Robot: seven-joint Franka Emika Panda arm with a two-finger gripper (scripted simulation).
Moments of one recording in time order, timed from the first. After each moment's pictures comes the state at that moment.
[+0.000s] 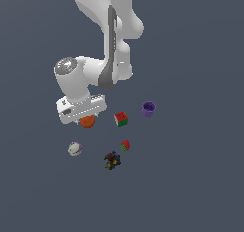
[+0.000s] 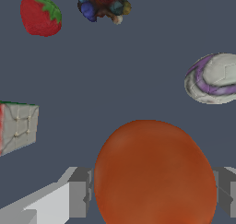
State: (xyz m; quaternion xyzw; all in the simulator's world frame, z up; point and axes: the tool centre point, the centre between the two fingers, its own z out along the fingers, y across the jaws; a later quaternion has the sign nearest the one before) arm -0.034 -0.168 0.113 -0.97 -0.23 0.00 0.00
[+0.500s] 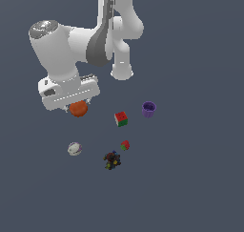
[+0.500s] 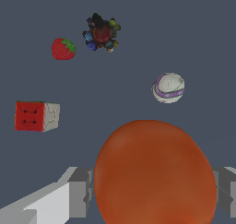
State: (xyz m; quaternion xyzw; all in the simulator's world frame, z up) arm -0.030 -0.184 0.213 -0.97 -0.23 0.00 0.00
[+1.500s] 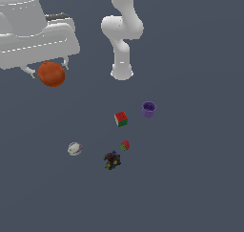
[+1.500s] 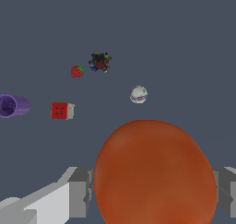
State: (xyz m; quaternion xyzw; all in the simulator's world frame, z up) arm -0.019 -0.214 0.389 -0.97 -0.23 0.00 0.00
